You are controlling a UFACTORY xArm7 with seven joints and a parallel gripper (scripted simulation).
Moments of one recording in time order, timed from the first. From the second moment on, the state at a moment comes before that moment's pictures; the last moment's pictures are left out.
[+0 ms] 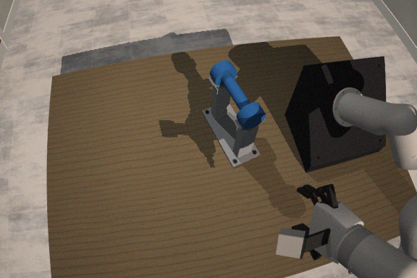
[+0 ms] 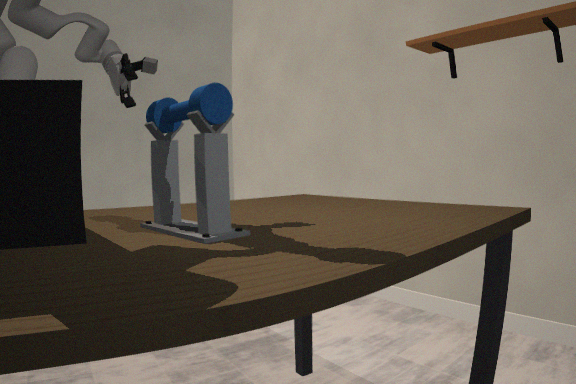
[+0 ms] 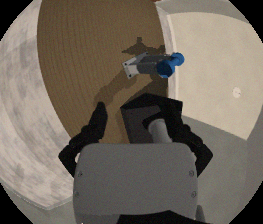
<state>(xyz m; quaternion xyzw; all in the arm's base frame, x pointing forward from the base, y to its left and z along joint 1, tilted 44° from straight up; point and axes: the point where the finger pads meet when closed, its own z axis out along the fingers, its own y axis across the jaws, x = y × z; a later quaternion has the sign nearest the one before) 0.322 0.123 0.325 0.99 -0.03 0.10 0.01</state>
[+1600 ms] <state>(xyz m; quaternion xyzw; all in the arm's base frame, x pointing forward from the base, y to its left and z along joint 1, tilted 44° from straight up) 0.386 -0.069 0.138 0.92 -0.31 -0.16 -0.17</state>
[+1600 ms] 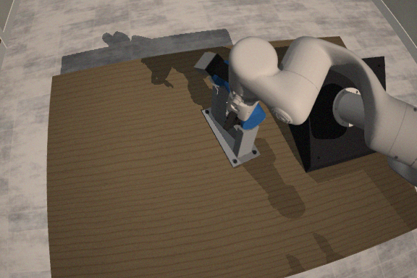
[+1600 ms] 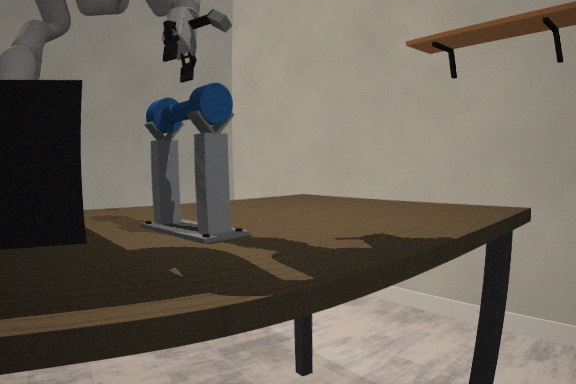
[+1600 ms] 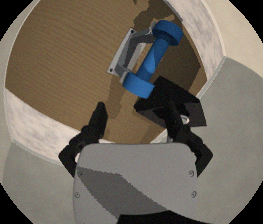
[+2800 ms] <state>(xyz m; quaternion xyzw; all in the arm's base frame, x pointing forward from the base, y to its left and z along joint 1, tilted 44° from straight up) 0.368 -0.134 0.055 0.75 -0.55 -0.24 -0.29</state>
